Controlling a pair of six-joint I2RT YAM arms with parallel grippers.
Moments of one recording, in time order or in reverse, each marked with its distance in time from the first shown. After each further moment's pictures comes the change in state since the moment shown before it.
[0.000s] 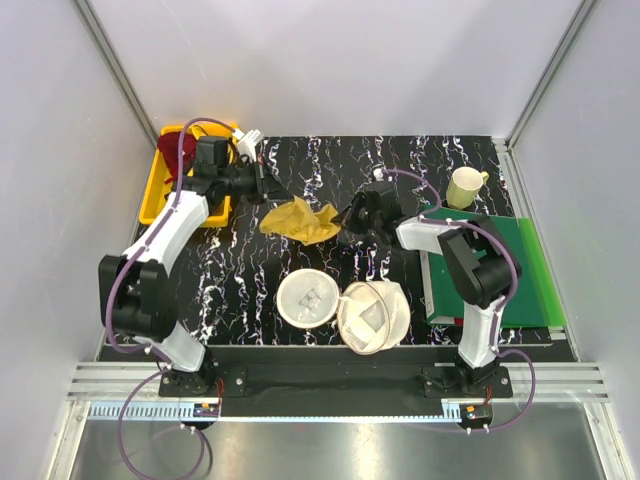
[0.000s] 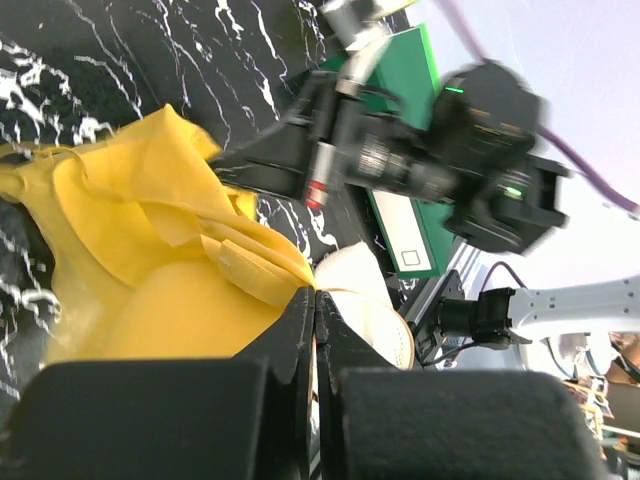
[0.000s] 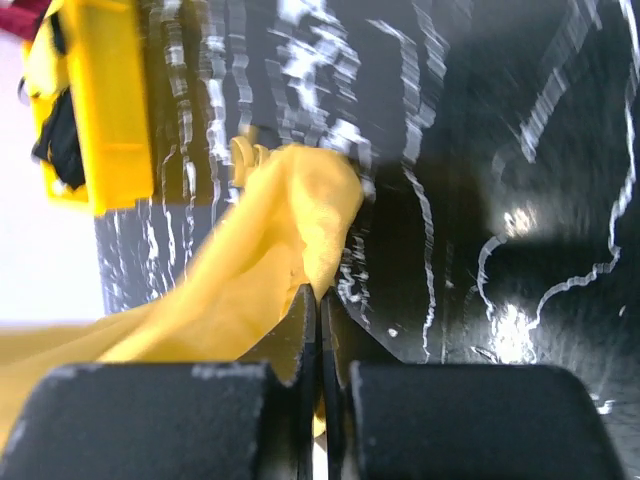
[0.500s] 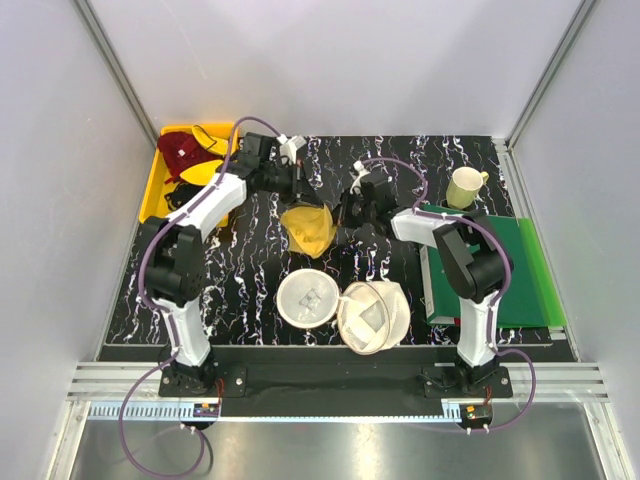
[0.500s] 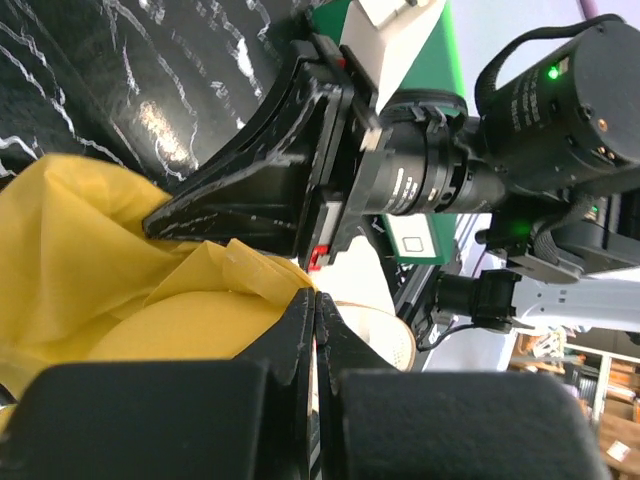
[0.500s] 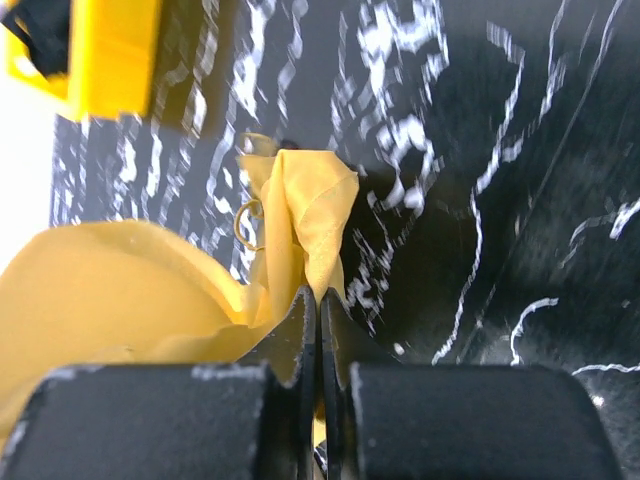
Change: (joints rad) left arm -0.139 0.308 0.237 -0.074 0.008 0.013; right arm 0.000 0.032 0.124 -0.069 -0.157 -0.331
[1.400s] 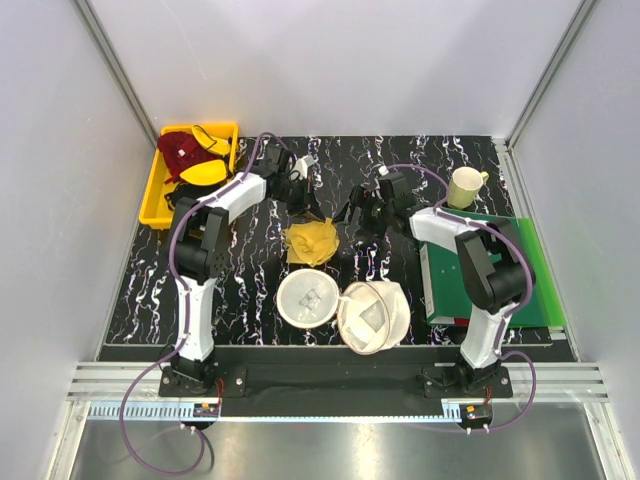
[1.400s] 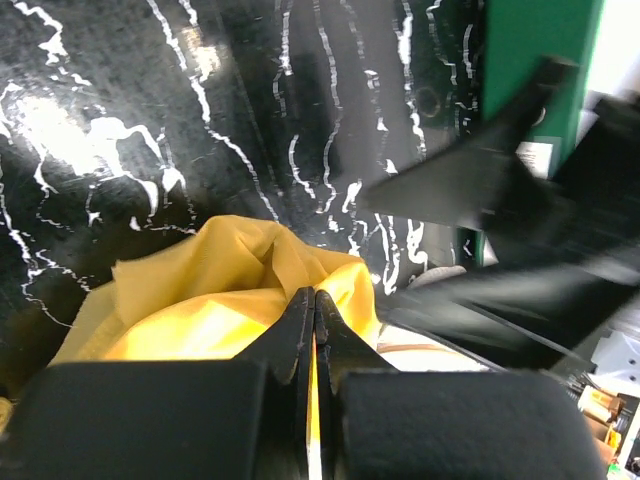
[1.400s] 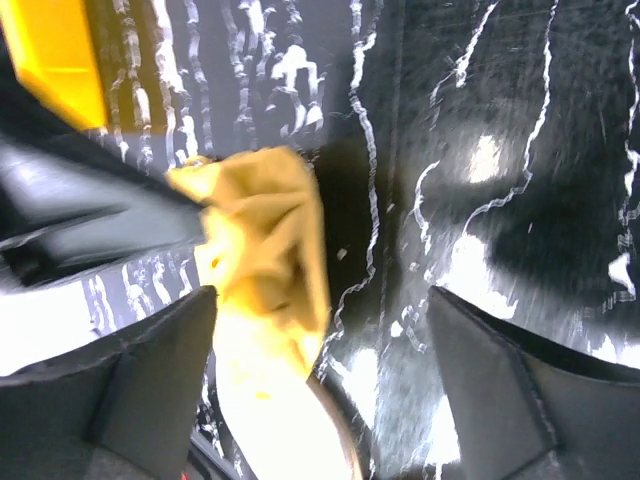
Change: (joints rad) left arm -0.034 0.269 0.127 -0.086 -0.137 0.018; right arm -0.080 -0.095 -0.058 -0.227 0.006 0.136
